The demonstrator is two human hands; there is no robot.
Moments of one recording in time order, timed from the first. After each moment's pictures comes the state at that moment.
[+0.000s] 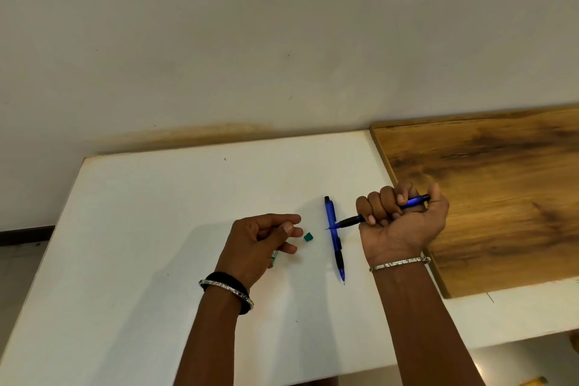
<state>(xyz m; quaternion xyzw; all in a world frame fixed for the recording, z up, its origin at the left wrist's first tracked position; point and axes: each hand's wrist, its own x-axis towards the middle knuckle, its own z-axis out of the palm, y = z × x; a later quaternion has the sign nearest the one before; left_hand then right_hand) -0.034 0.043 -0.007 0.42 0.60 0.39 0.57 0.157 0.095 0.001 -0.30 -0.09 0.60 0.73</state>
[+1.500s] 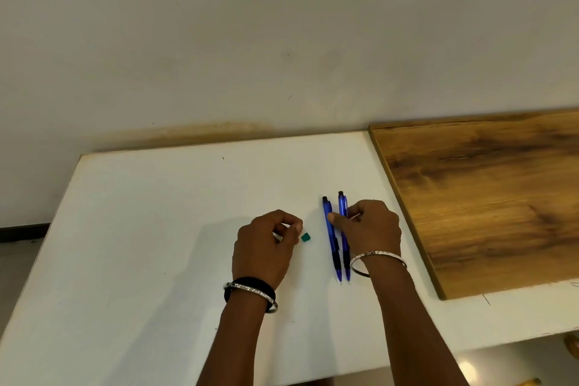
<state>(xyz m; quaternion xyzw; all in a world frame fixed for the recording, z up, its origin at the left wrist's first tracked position) -0.008 0.045 -0.025 0.49 0.72 0.34 0.35 0.154 0.098 -0.031 -0.77 -0.53 0.28 0.21</state>
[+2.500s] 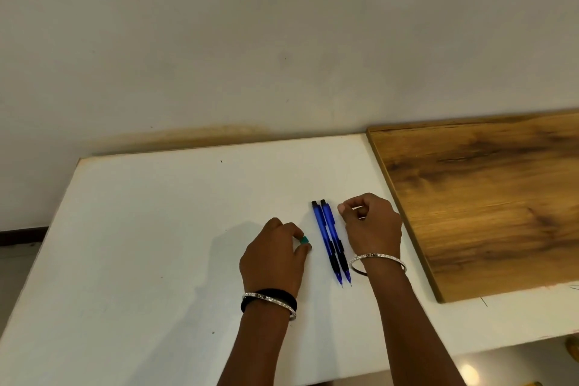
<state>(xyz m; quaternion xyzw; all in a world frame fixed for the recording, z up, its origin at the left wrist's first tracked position) 0.015 0.040 -0.029 0.59 0.76 0.18 0.19 0.156 0.098 -0.027 -0.76 -0.51 0.26 0.31</state>
